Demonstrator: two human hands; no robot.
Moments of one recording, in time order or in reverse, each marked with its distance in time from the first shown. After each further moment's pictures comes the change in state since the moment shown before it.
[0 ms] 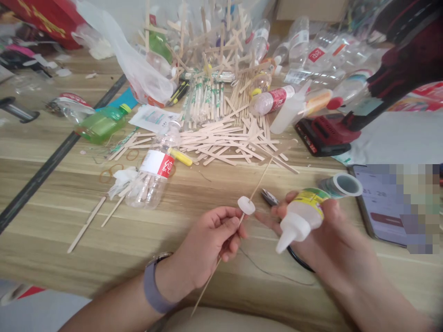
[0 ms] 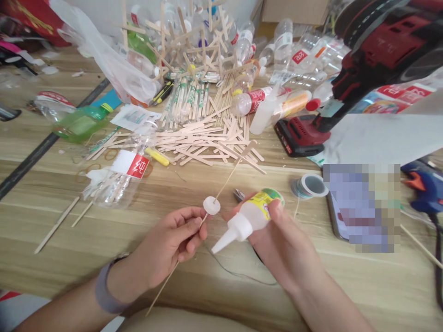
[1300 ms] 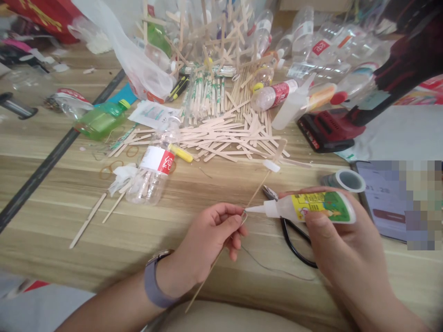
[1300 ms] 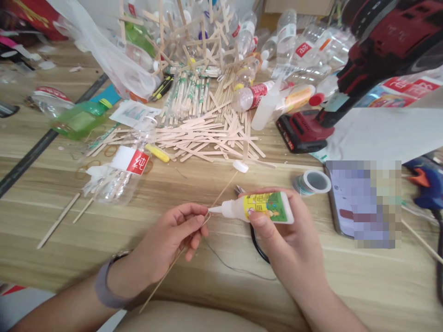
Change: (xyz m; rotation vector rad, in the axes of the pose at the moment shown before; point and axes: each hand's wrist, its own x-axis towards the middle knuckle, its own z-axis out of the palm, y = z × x) left_hand 0.002 -0.002 0.000 0.085 0.058 0.051; right_hand -0.013 0.005 -0.001 -0.620 0.280 -0.388
